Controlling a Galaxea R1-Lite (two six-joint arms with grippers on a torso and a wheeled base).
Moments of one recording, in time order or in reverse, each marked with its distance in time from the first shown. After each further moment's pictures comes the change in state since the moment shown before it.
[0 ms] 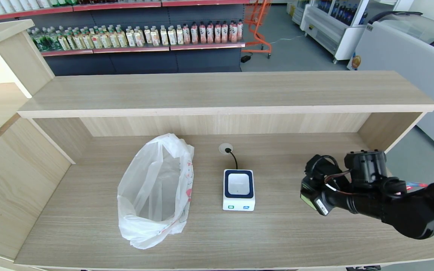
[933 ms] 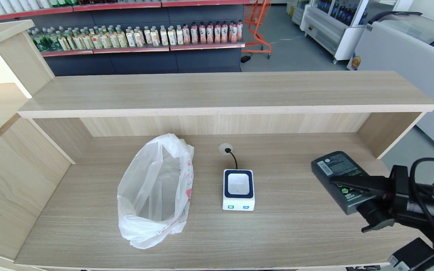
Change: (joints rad) left arm 0.000 0.000 0.000 0.000 0.000 0.000; right arm -0.110 -0.510 0.170 0.103 0.790 -1.762
